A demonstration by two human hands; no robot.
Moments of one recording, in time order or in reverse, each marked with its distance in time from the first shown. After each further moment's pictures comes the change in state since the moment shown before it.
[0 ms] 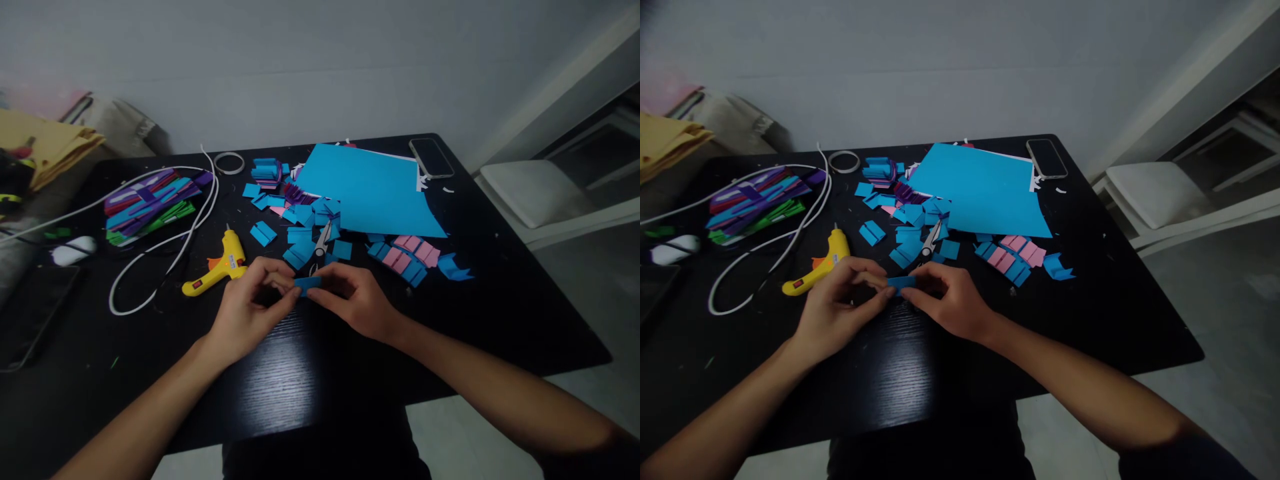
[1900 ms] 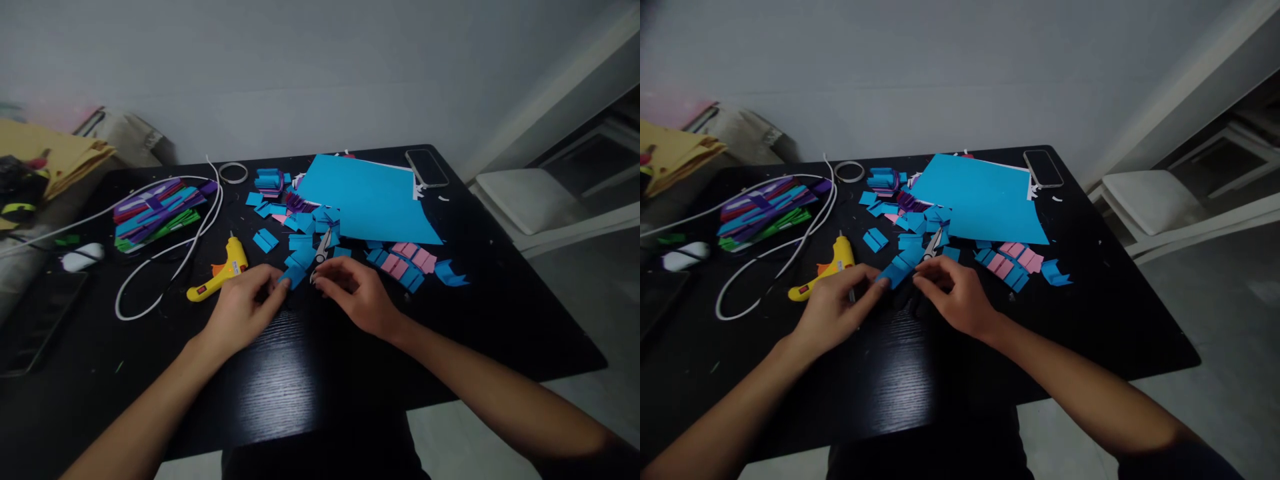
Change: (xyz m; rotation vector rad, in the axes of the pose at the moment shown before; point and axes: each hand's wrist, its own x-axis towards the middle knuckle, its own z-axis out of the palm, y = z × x) left_hand 0.010 -0.004 -0.014 0.407 -0.035 0.063; right_hand 0.007 0.007 -0.006 -0.118 0.142 -0.089
